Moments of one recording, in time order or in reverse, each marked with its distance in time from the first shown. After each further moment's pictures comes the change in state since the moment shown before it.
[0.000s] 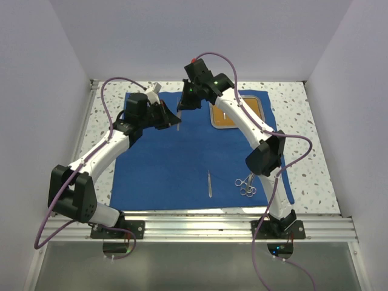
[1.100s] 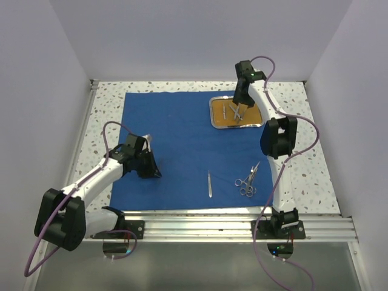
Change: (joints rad) left arm -0.006 -0.235 -0.394 -0.441 -0.146 0.033; right arm -0.439 0.209 -0.031 -0.005 0.351 -0.262
